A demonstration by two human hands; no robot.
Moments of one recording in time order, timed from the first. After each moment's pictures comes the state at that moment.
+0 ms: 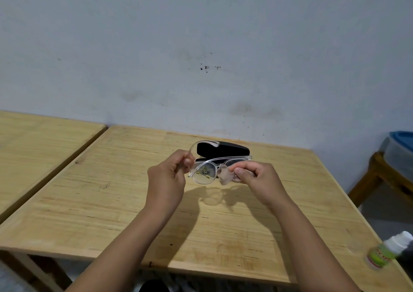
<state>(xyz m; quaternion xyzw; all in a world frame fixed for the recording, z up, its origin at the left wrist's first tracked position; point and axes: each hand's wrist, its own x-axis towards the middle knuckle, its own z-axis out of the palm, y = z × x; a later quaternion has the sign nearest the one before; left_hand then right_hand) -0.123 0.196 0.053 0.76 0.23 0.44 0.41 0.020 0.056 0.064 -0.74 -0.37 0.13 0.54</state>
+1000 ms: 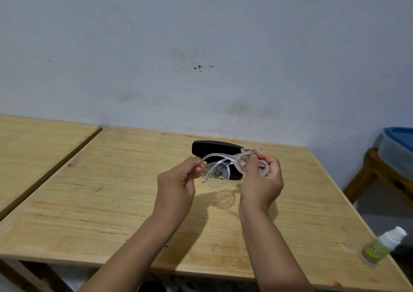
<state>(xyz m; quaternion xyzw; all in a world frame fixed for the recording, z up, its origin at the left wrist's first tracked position) -0.110 0.175 0.043 0.79 0.13 0.47 0.37 -0.011 0.083 0.062 -0.59 0.01 -0.11 0.80</state>
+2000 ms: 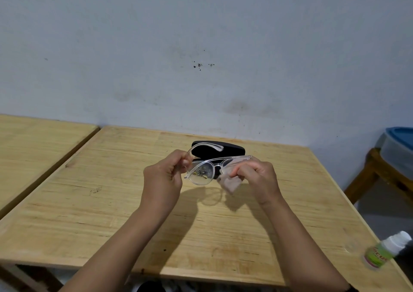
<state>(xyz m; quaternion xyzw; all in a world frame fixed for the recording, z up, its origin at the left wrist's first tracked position) -0.113 0.199 0.052 0.79 0.19 0.46 0.35 0.024 0.060 0.061 -0.70 -0.32 0.10 0.63</state>
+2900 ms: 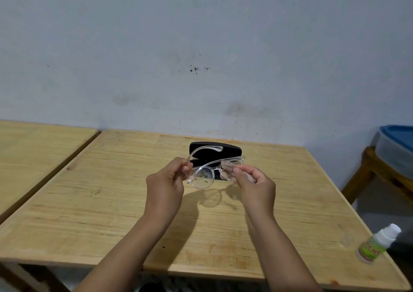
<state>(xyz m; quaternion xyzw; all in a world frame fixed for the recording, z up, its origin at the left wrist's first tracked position) -0.116 0.181 0.045 0.79 0.24 0.43 0.37 -0.001 0.060 0.040 -0.66 -0.10 0.08 0.74</state>
